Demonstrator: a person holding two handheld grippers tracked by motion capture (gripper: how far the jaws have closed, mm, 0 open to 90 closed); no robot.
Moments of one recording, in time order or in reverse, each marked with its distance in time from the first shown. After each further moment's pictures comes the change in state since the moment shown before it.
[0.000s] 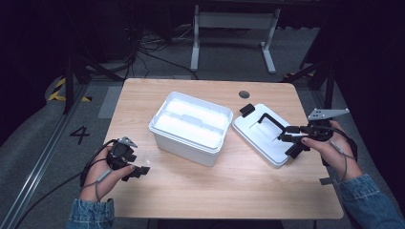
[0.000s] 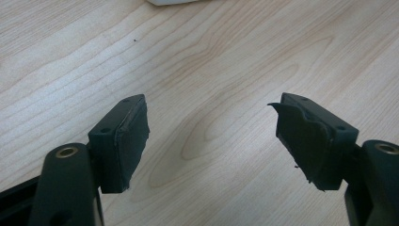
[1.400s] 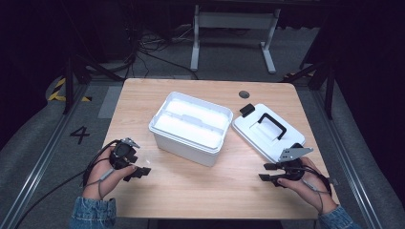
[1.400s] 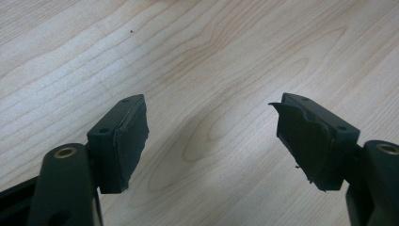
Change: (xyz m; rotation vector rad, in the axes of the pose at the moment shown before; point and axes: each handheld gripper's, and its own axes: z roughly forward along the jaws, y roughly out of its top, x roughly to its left) left arm 0.003 0.001 0.012 0.036 -0.003 0.000; right arm 0.072 -0.078 0.060 0.136 0.105 -0.096
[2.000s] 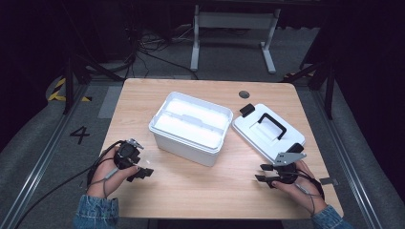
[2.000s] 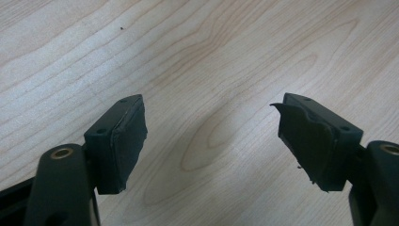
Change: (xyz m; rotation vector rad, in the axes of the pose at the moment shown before) left arm 0.000 0.003 0.012 0.017 -0.005 0.009; right arm 0.001 -0.011 0.020 -0.021 -0.053 -0.058
